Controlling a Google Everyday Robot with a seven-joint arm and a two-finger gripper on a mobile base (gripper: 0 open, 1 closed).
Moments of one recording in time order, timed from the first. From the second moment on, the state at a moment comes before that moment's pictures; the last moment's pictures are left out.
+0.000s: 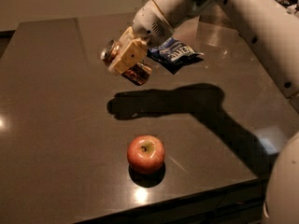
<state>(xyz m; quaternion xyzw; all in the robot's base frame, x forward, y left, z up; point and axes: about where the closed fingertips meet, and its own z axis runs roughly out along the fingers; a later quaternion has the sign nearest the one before) 0.563 0.061 0.954 -0.66 0.62 0.33 0.26</state>
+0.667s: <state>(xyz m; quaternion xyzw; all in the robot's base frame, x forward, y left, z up) 0.574 0.043 0.946 -0.52 0.67 0.40 0.34</state>
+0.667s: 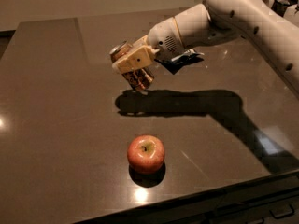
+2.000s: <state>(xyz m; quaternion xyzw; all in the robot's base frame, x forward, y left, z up) 0.591 0.027 0.931 -0.38 0.66 0.43 0.48</state>
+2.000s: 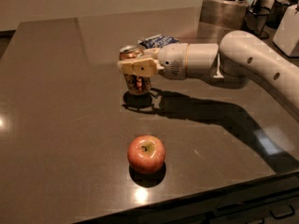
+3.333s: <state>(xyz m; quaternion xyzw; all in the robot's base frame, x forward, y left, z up) 0.596 0.019 0.916 -0.33 0.62 0.42 0.57</state>
